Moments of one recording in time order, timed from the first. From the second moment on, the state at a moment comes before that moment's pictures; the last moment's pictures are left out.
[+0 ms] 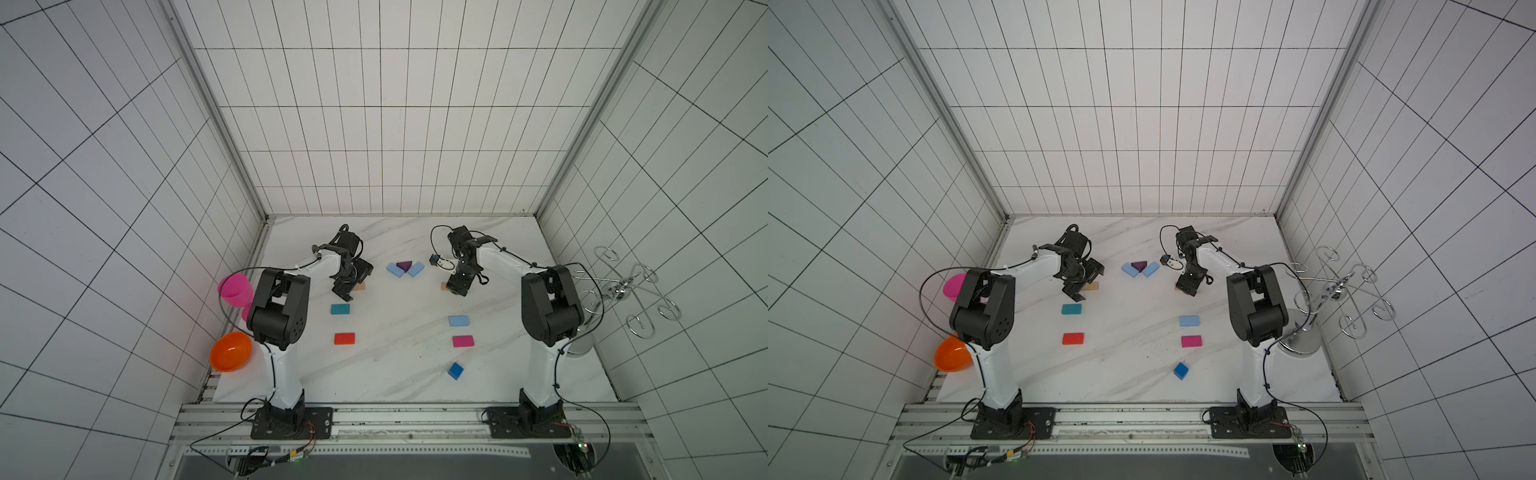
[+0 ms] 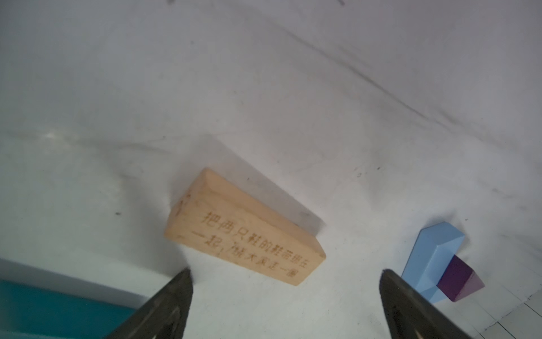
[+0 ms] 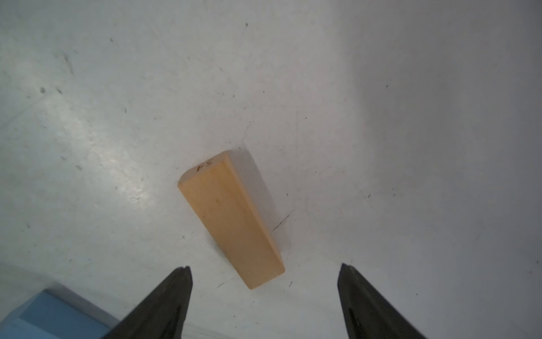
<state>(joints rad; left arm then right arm) -0.29 1.96 1.35 -0.67 0.18 -1.24 0.34 2.00 1.48 -0.84 0.09 -0.75</state>
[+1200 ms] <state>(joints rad) -0.27 2.19 1.69 -0.90 0.18 -1.16 0.29 2.15 1.65 -0.99 -0.09 -0.74</state>
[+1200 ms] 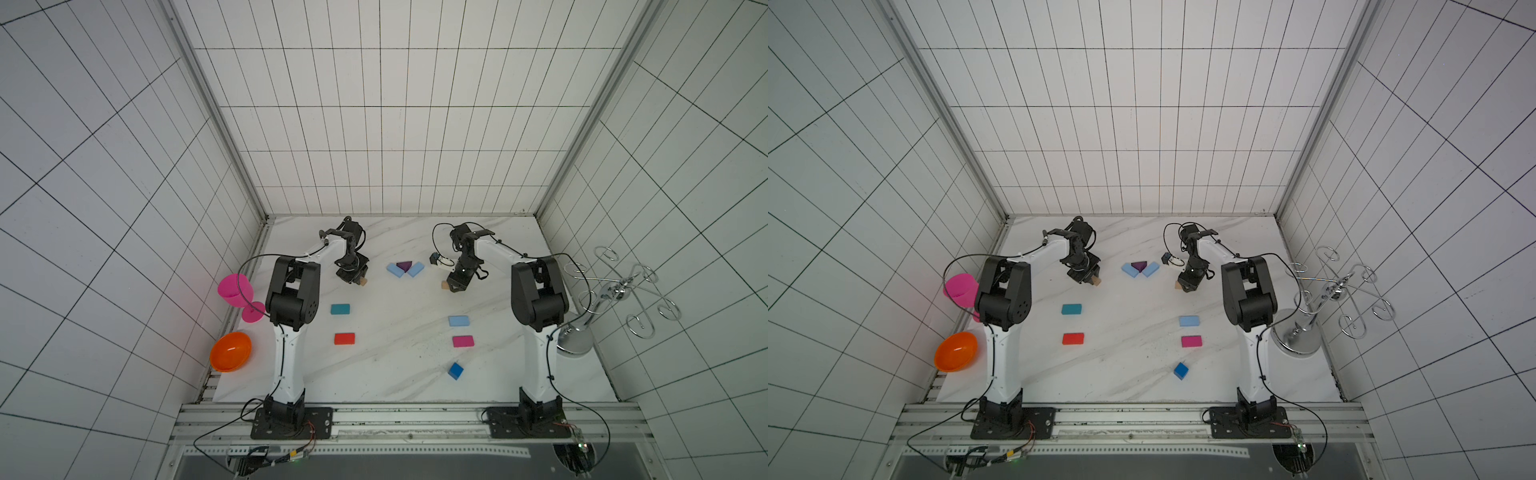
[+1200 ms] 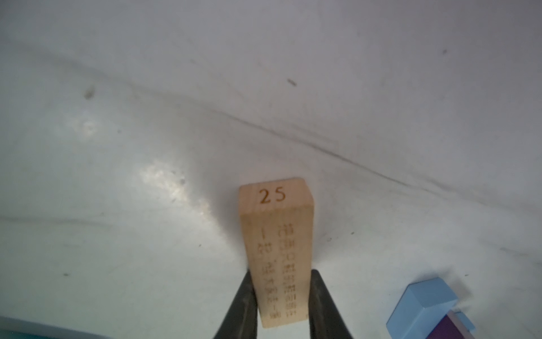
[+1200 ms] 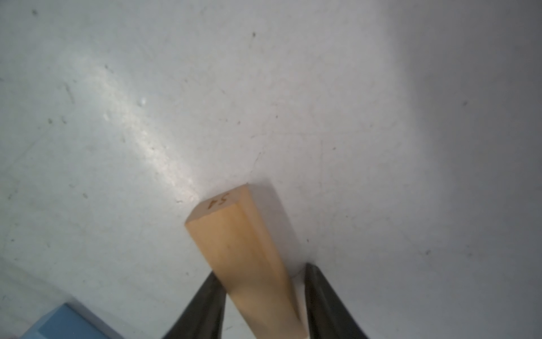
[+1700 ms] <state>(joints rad) -0.31 2.16 1.66 -0.97 0.12 -0.53 0.33 2.07 1.60 -0.94 -0.13 -0.61</state>
